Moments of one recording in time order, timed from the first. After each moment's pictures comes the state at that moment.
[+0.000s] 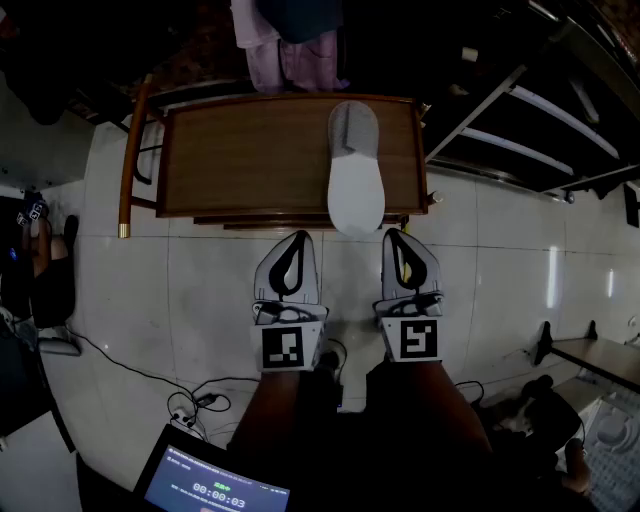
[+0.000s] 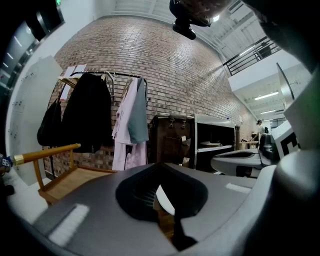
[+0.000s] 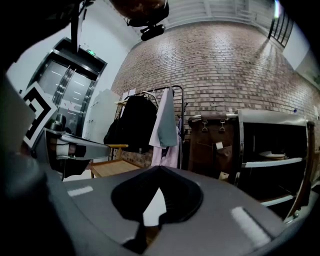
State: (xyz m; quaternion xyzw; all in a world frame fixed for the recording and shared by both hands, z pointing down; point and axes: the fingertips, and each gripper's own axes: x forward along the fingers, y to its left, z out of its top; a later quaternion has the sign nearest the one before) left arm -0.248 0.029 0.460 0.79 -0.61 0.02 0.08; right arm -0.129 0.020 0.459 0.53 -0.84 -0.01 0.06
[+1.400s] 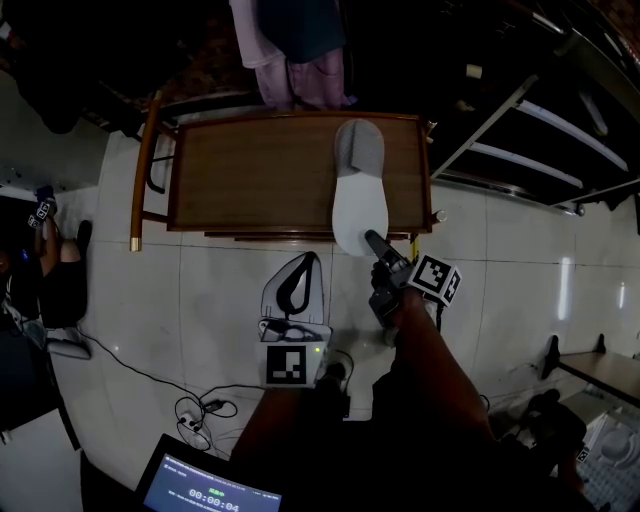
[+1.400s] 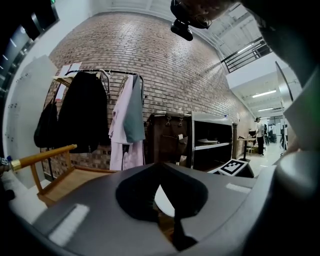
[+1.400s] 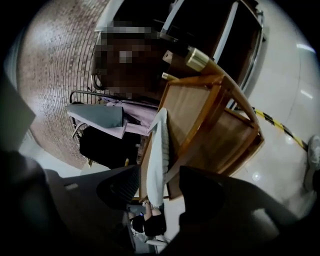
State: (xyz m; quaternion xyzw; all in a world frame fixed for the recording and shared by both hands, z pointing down) left arm -0.238 0.022 0.459 0.80 -0.60 0.03 0.08; right arm -0.130 -0.027 0.633 0.37 -0.65 0.65 -0.11
